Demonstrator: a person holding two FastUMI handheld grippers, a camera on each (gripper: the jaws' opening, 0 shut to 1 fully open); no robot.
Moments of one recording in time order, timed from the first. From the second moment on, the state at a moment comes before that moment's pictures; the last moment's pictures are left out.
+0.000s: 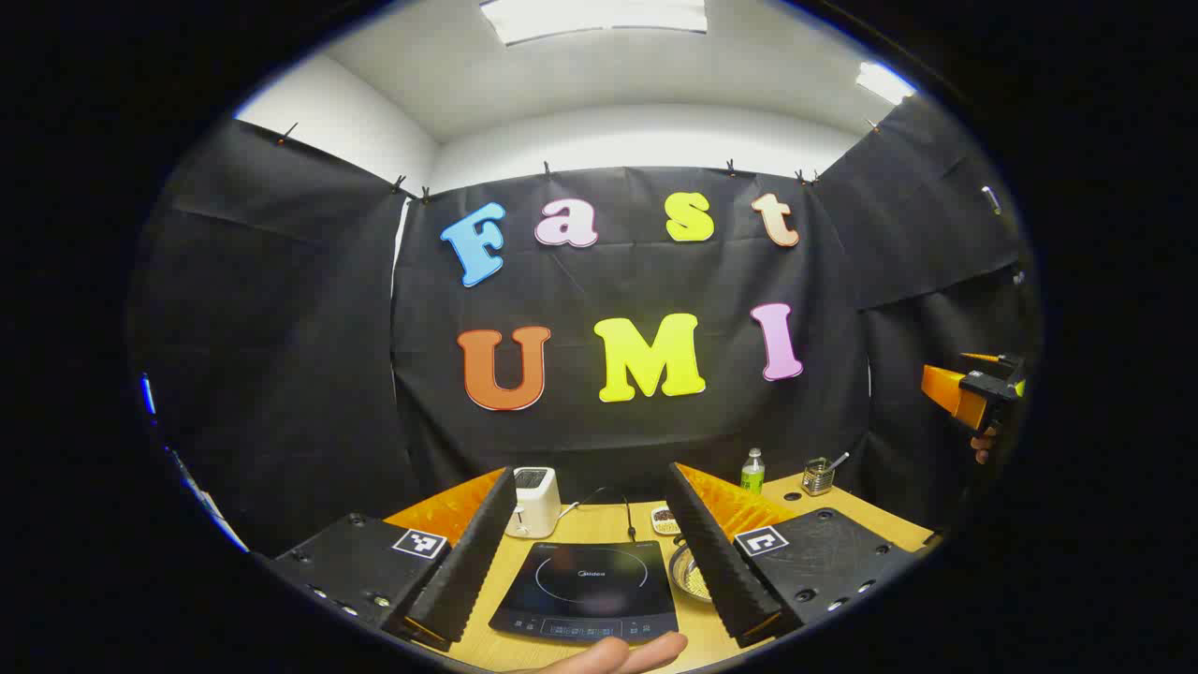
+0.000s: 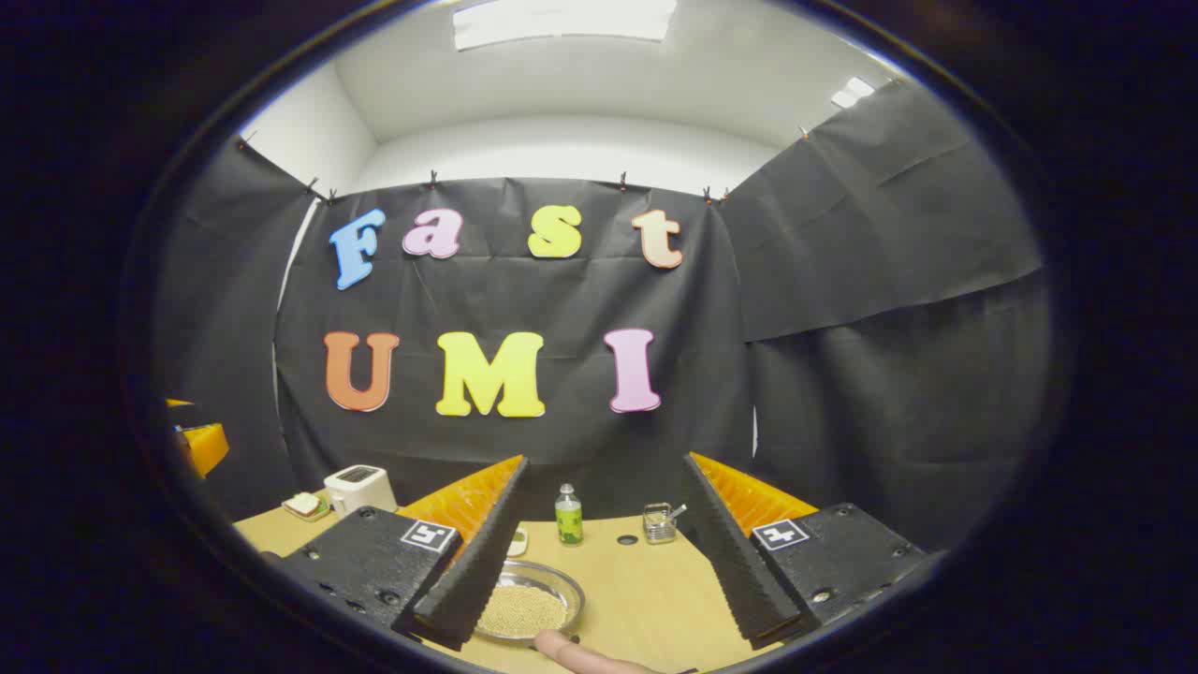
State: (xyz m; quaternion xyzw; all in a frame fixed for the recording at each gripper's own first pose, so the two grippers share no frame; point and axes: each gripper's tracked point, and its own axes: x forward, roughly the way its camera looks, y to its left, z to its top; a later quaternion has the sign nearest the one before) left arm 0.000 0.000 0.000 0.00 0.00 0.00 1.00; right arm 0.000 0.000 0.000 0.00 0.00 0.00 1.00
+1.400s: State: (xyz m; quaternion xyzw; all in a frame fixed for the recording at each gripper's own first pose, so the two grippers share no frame) left arm -0.015 -0.009 -0.017 -0.01 -0.01 -0.01 1.00; right arm 0.000 0.017 -0.040 0.01 0.05 0.04 1.00
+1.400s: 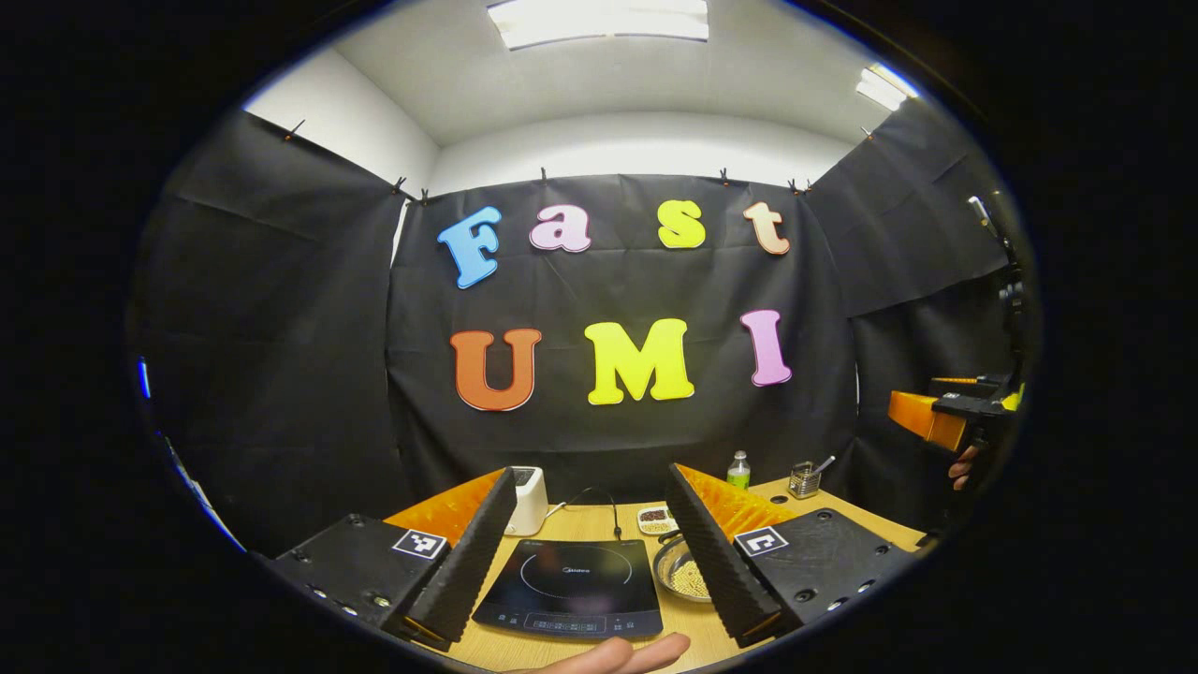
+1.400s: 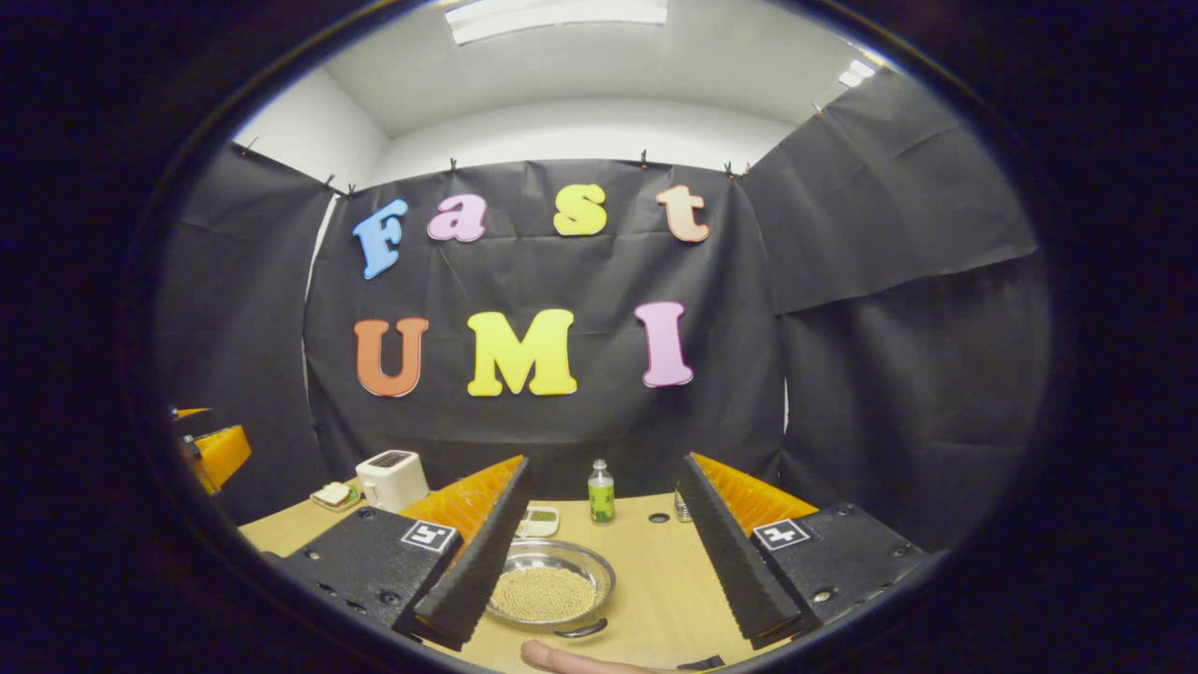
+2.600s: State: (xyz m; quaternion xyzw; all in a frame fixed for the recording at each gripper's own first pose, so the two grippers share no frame) left arm -0.045 0.008 -0.029 -0.03 -0.01 0.01 1.00; right arm 0.013 0.053 -0.231 0.00 0.28 0.10 0.96
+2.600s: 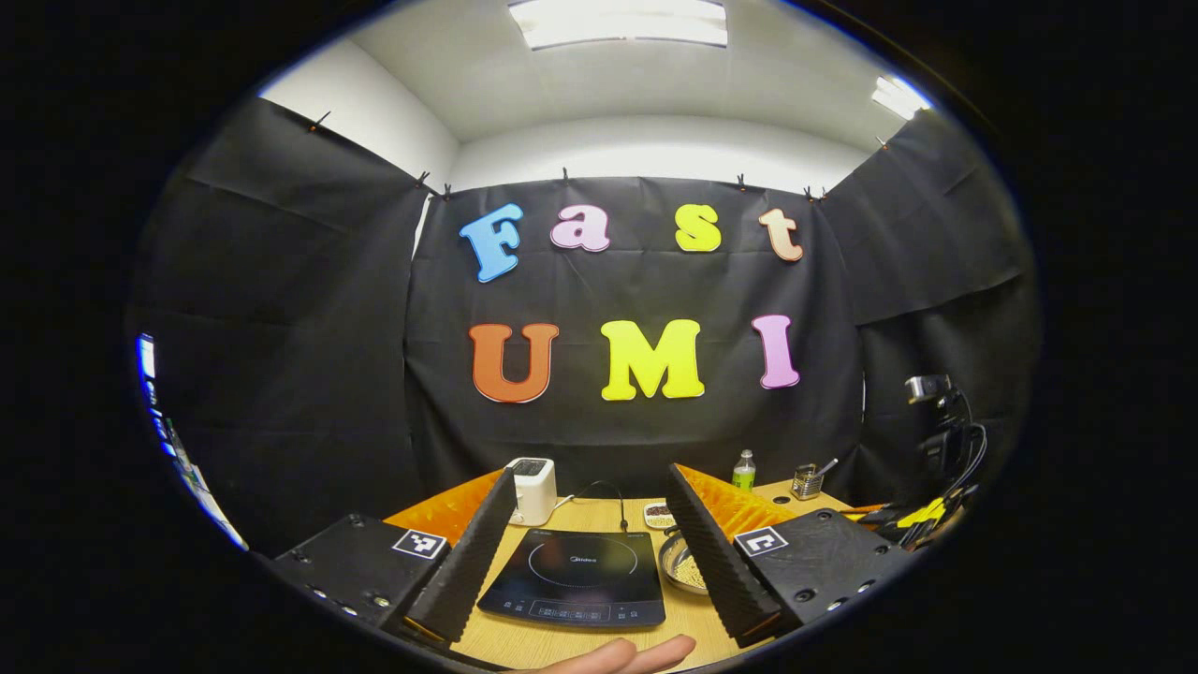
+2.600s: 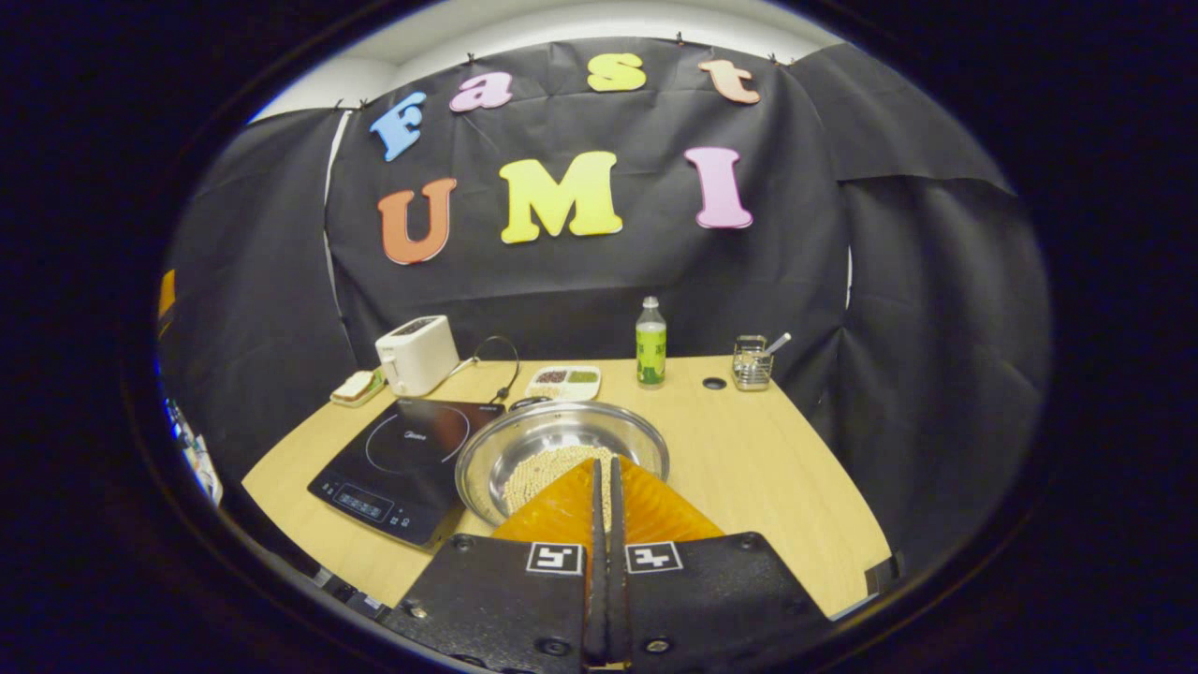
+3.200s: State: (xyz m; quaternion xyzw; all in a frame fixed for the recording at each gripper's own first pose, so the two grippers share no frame) left arm -0.038 0.023 -0.046 -0.04 0.00 0.03 1.00; right arm -0.012 0.080 -0.336 0.00 0.39 0.13 0.91
